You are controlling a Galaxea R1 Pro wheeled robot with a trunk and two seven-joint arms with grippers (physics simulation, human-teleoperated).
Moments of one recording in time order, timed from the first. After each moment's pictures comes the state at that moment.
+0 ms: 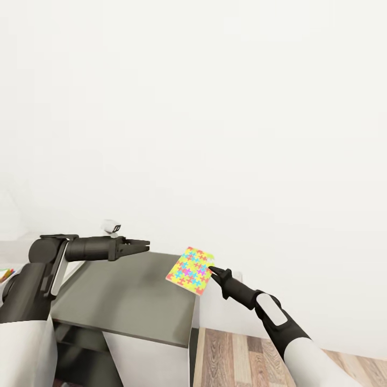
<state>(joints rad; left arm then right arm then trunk) -0.68 0.22 0.10 -1.41 0.01 1.04 -1.57 -0.64 0.03 0.06 -0.57 -1.19 0.61 0.40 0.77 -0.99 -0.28</state>
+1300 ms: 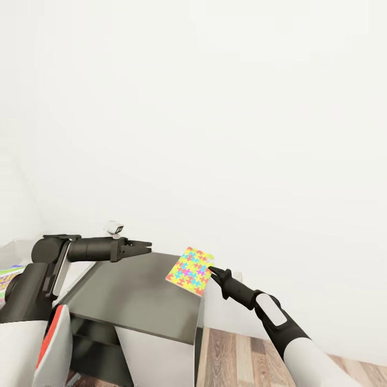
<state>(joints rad) -0.68 0.22 0.08 -1.41 0.01 1.04 -1.57 -0.64 0.03 0.06 -0.57 -1.19 0.61 0.40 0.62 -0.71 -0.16</state>
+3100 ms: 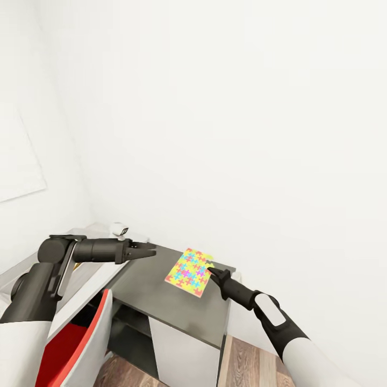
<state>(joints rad) -0.68 0.21 0.05 -1.41 0.00 1.03 -1.57 -0.64 0.03 0.07 -0.57 -1.18 0.60 0.38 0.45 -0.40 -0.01</state>
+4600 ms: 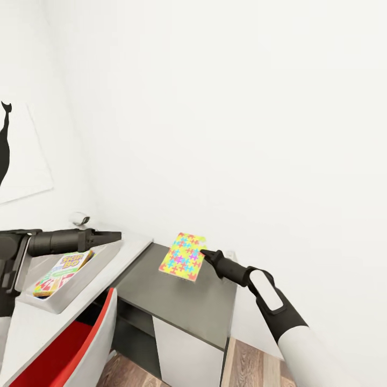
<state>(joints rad) -0.70 0.37 0.21 -1.41 0.01 1.04 -1.57 -0.66 0.05 0.13 -0.86 -1.17 0.63 0.15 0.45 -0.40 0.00</state>
